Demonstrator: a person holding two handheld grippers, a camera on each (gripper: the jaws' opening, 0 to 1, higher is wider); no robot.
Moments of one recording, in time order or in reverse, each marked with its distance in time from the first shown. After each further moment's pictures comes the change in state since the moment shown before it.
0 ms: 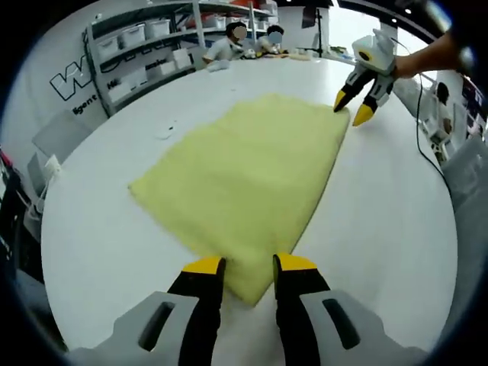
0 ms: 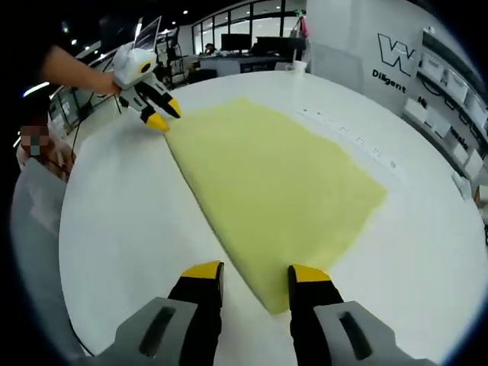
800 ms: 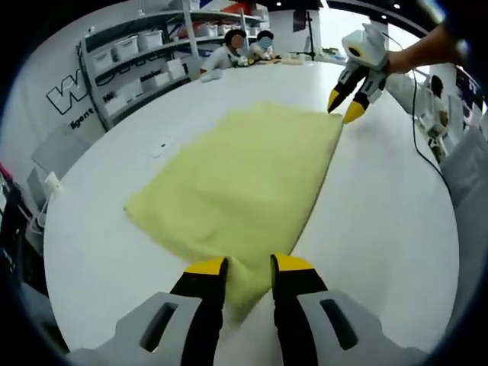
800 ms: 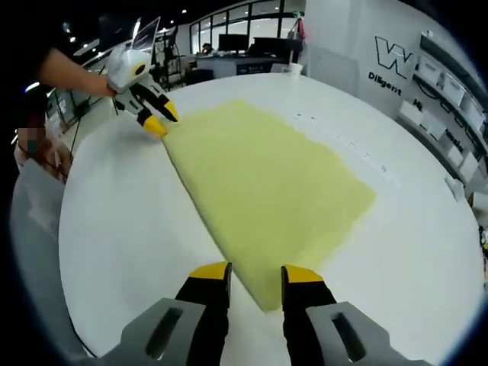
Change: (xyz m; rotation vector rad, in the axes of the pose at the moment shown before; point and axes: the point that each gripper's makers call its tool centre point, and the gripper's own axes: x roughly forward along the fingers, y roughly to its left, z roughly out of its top) left arm 0.014 -0.005 0.016 0.063 -0.036 -0.001; right arm -0.007 -0.005 0.011 -0.002 -0.006 -0.041
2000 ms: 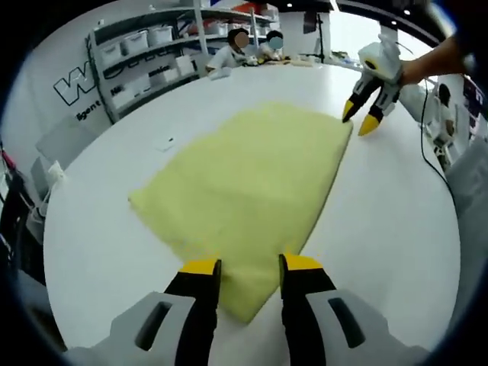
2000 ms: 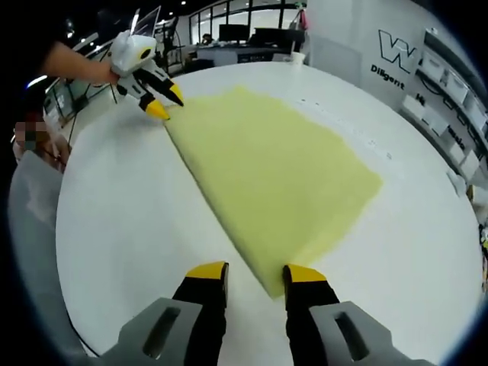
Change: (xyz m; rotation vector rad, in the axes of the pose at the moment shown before) left arm -0.003 0.012 -0.005 -0.046 0.003 0.030; right arm 0.001 0.007 -0.027 -0.011 0.059 0.002
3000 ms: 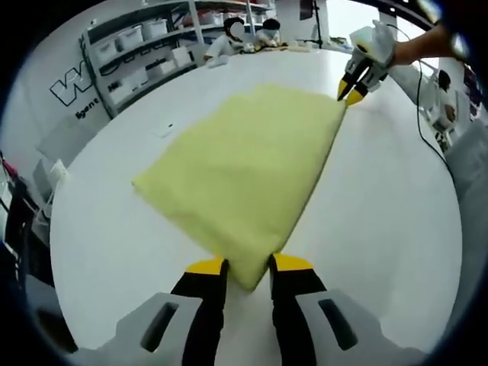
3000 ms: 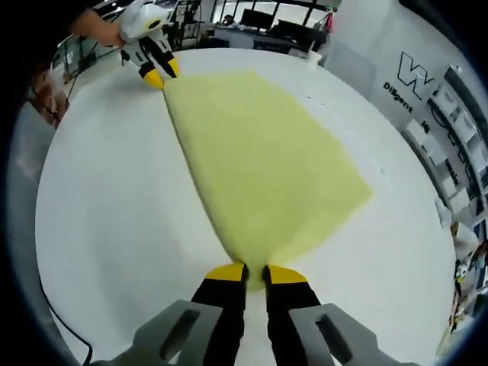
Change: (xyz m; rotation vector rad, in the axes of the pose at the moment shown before) left arm -0.015 -0.007 -0.022 0.046 0.081 0.016; right arm -0.001 -0.023 -0.008 -0.186 0.078 -0.098
